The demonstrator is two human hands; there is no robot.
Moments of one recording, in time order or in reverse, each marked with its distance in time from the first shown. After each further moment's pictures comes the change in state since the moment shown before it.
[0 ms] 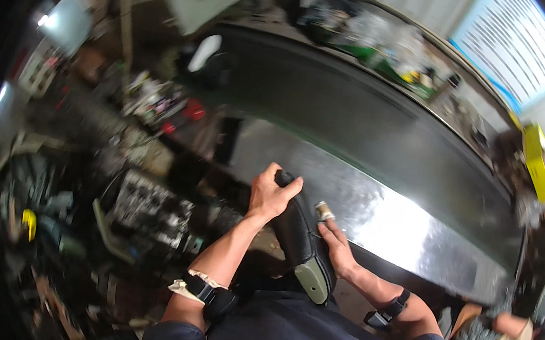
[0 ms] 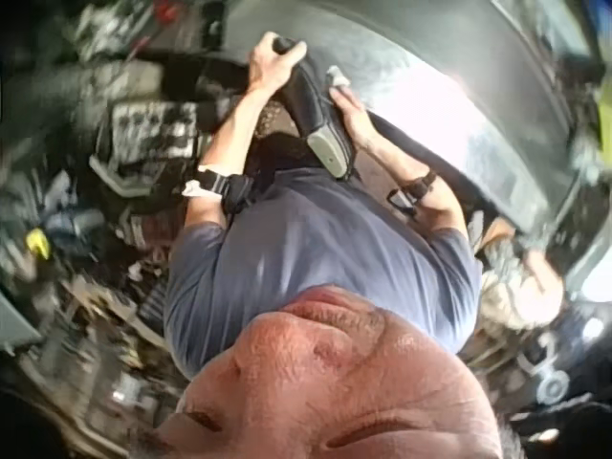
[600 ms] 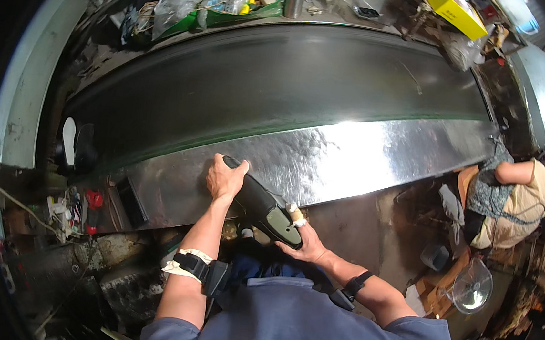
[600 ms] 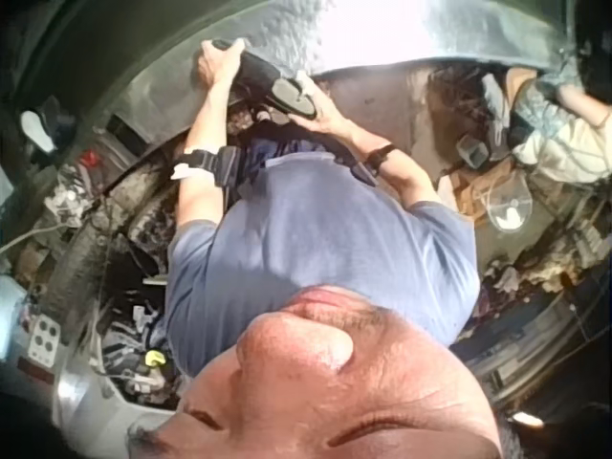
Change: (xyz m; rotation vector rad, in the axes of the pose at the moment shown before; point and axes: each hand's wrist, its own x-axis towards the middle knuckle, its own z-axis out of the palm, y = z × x) left_hand 0.049 -0.027 0.188 0.637 -0.406 -0.069; right_hand -0.009 0.132 -0.081 -0.509 0.396 -0.726
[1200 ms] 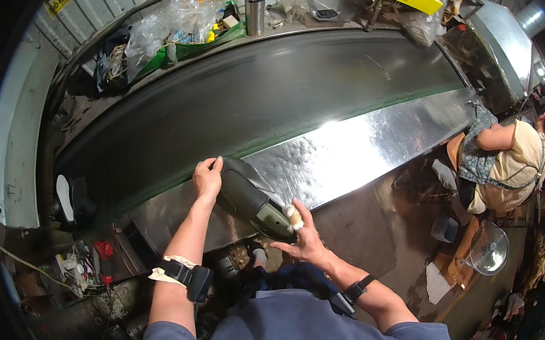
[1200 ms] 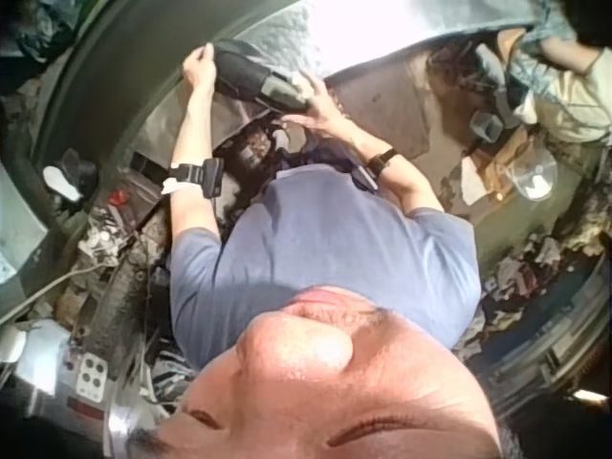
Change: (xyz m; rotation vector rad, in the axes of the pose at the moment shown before) left_hand 0.097 -0.037 -0.010 -0.193 0.082 0.352; right_hand 0.040 -0.041 0.028 -0.218 0.366 -0.165
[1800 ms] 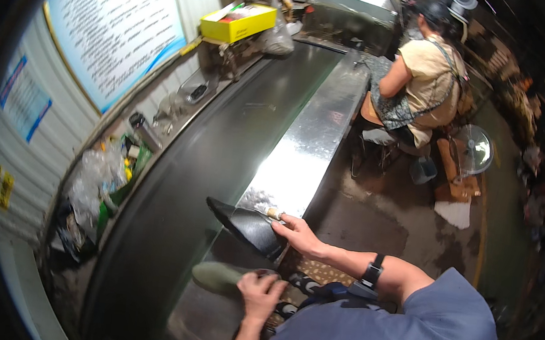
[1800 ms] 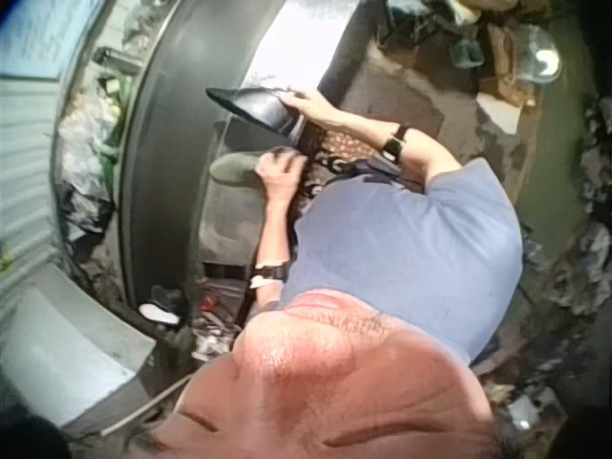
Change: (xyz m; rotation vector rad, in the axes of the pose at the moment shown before) left_hand -0.161 0.091 -0.011 -0.037 -0.532 1.078; right_hand 0.061 0.015 -0.083 0.459 0.492 0.653
